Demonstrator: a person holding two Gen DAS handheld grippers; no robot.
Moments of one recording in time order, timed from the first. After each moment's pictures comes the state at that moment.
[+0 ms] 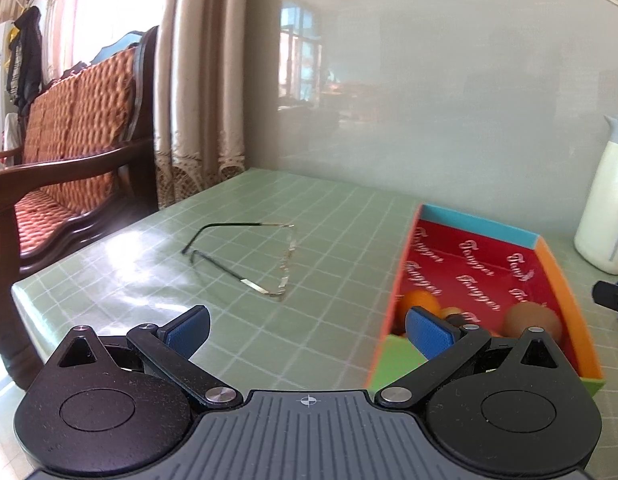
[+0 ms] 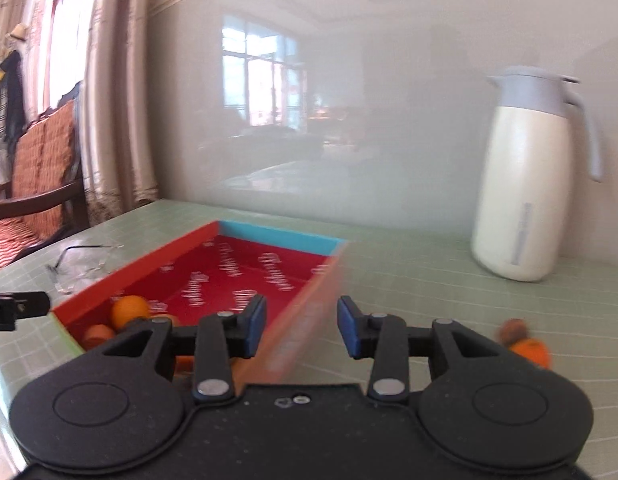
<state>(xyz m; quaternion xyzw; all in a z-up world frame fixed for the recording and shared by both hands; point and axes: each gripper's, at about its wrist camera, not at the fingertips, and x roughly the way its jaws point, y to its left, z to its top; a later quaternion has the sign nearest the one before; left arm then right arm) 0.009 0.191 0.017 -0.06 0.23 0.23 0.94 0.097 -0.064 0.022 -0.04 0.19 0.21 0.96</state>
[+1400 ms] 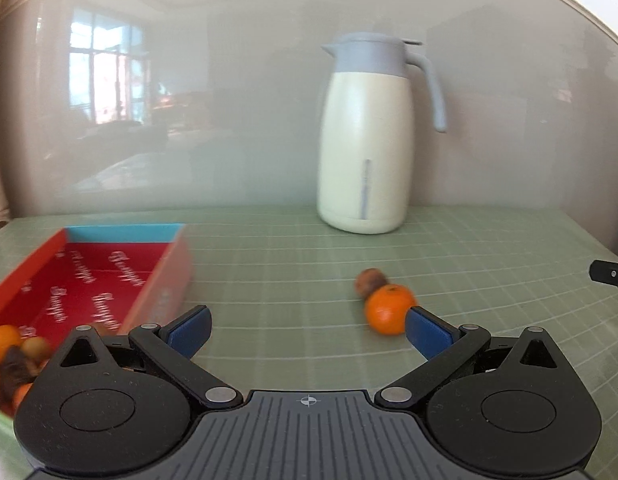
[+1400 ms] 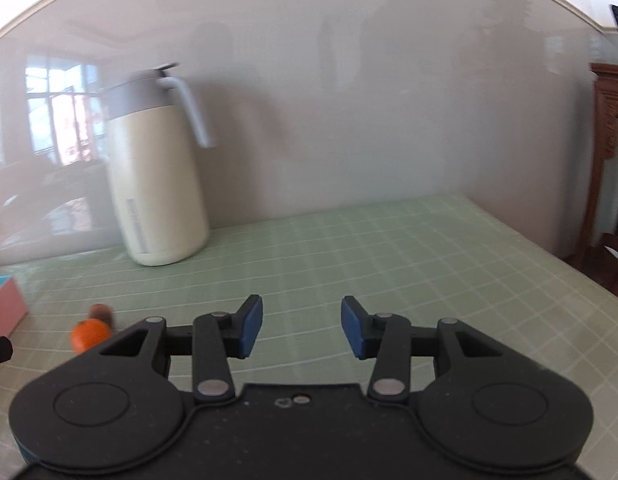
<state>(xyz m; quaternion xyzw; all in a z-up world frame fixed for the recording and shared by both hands) 0.108 -0.065 0.010 0.01 0.24 -0.01 0.97 0.089 -0.345 0.018 0.05 0.20 -0.08 0.98</state>
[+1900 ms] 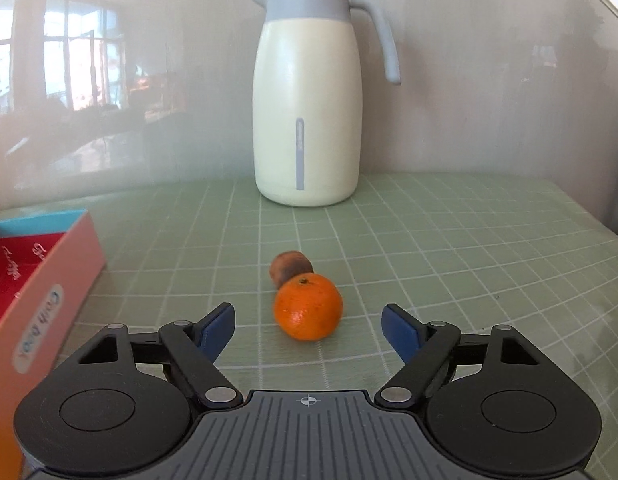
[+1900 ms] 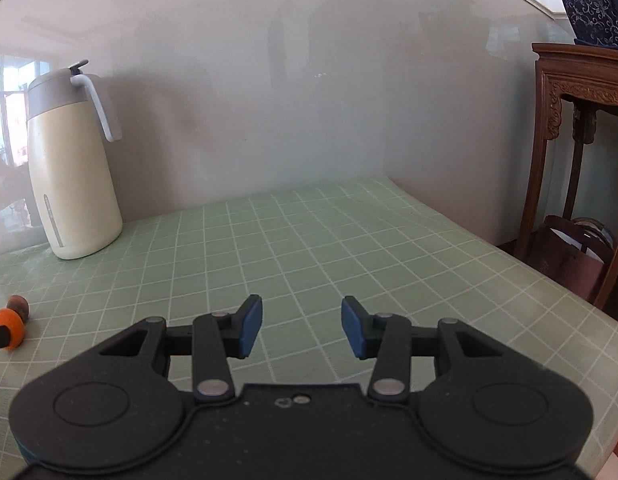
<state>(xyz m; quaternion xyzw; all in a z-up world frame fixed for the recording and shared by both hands) 0.154 -0.132 -0.013 0.02 0.28 -0.03 0.96 0.079 -0.399 0.003 0.05 0.21 -0.13 0.97</state>
